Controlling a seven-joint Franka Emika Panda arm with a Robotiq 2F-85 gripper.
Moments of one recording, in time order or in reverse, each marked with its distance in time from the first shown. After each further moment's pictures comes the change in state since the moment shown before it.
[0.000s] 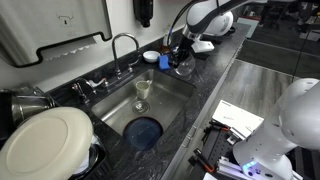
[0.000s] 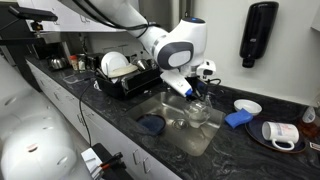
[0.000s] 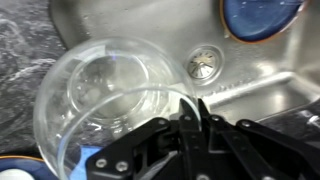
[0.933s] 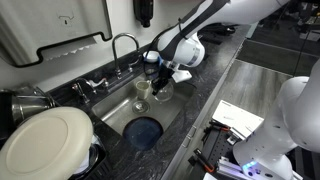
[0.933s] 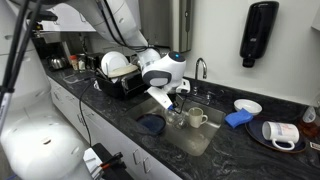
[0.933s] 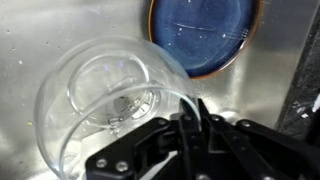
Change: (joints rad) arm 0.188 0.267 0.098 -0.018 0.506 0.202 -0.343
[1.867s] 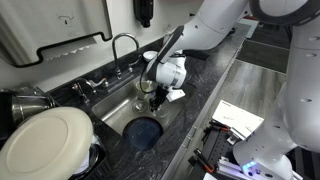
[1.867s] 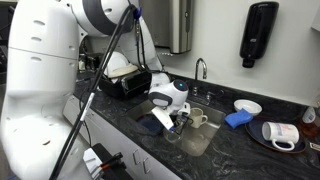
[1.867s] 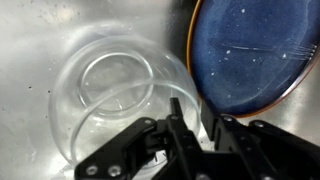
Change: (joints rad) arm -0.013 0.375 0.044 0.146 0.292 0.088 -0.252
